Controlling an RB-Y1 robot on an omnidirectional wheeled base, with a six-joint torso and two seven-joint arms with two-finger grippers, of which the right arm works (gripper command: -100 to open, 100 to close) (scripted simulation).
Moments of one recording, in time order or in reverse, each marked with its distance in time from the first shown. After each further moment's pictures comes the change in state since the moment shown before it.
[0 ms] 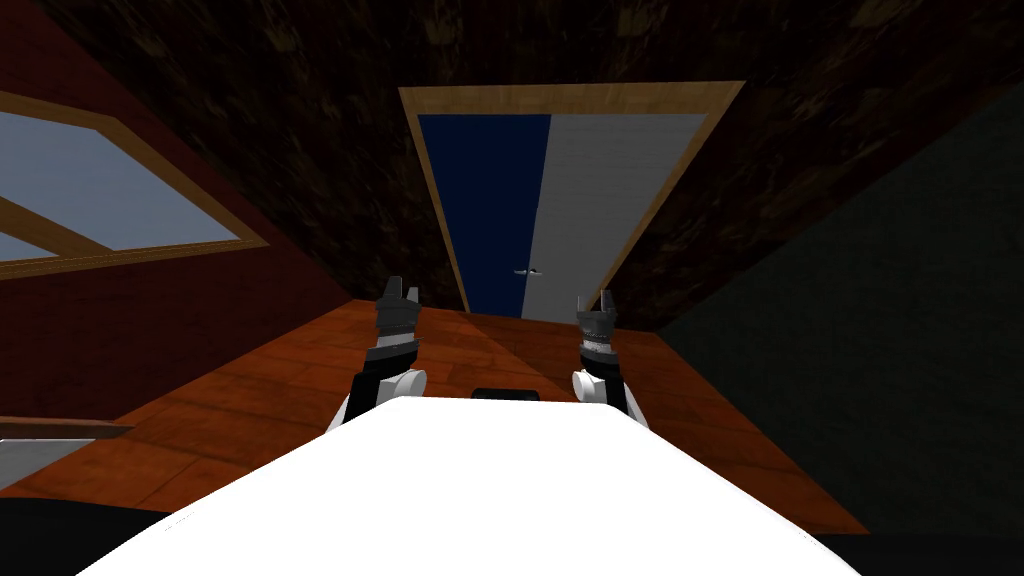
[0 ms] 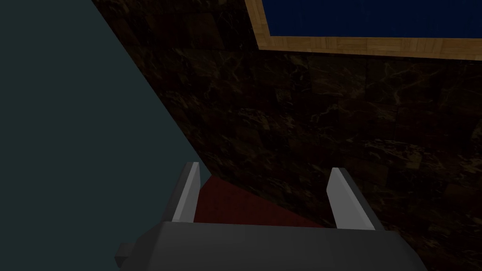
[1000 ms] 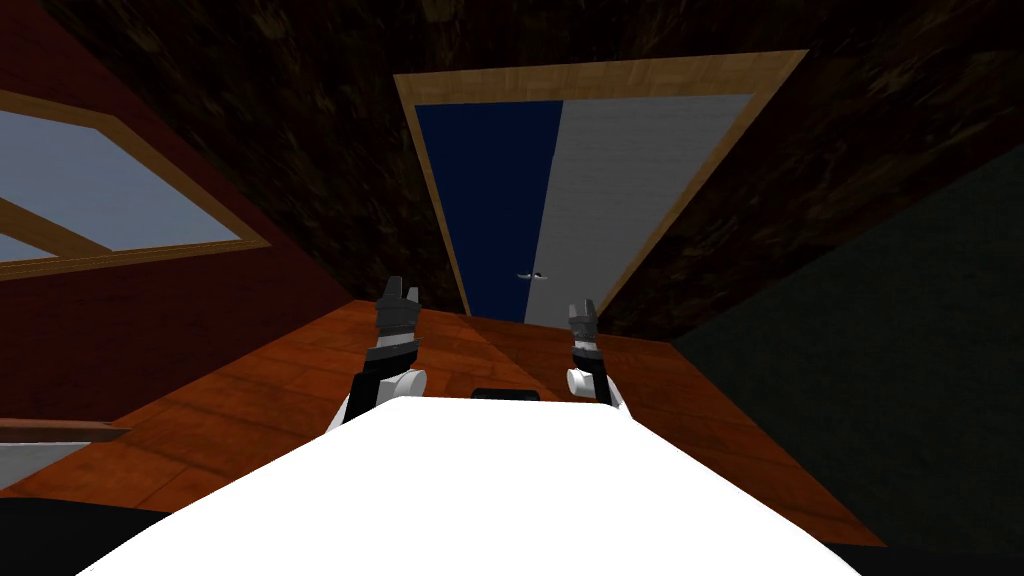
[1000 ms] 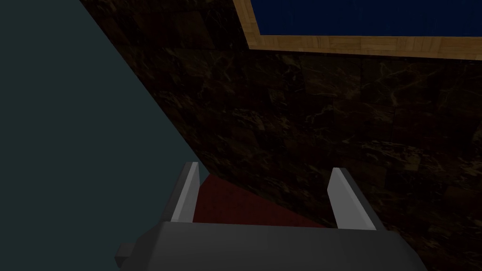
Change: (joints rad) arm -0.112 -0.027 -0.018 0.291 -0.035 -0.049 0.021
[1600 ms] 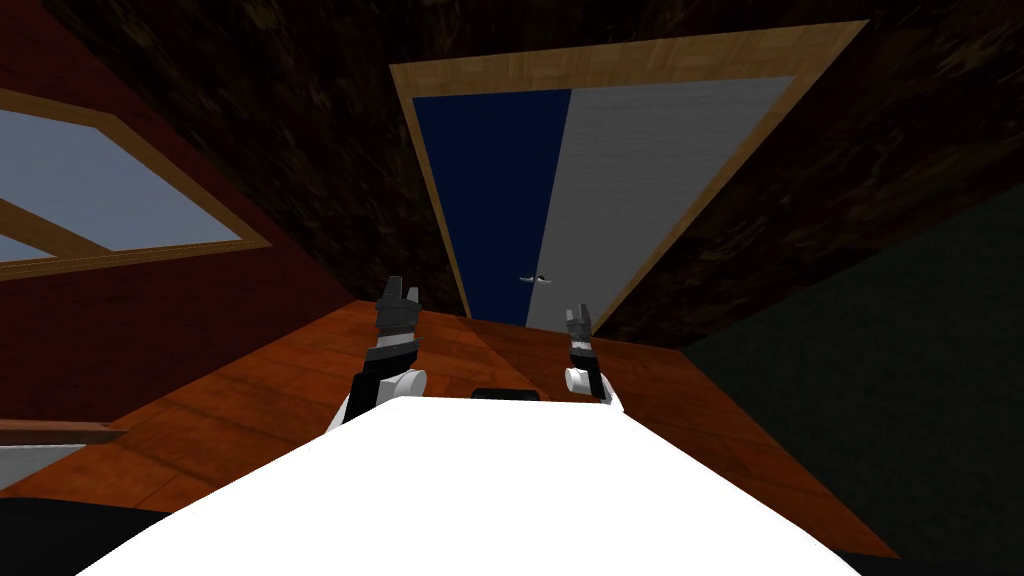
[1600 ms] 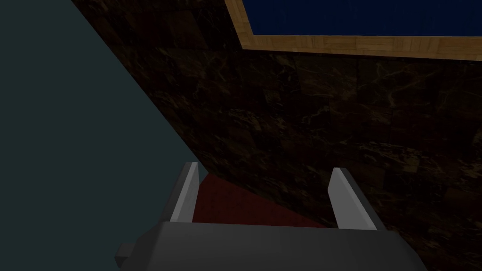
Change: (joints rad) arm -0.078 -0.018 -0.014 0.188 -0.025 -0.026 0.013
